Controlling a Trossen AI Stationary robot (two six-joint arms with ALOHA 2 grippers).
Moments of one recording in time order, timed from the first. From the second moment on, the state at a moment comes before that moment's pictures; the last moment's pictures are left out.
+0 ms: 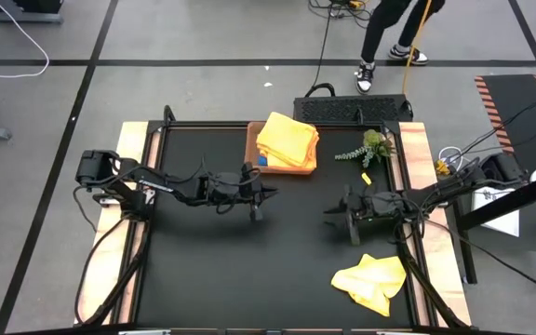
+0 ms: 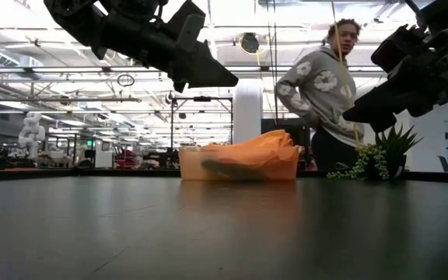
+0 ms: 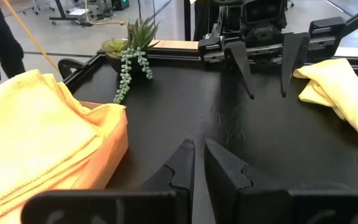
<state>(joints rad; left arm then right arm) -0.01 1.58 0.78 0.50 -0.19 -0.03 0.21 0.92 0.05 0.57 0.14 0.31</state>
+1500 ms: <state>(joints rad) -0.01 1.58 0.78 0.50 -0.19 -0.04 0.22 0.92 0.05 0.53 0.14 0.27</state>
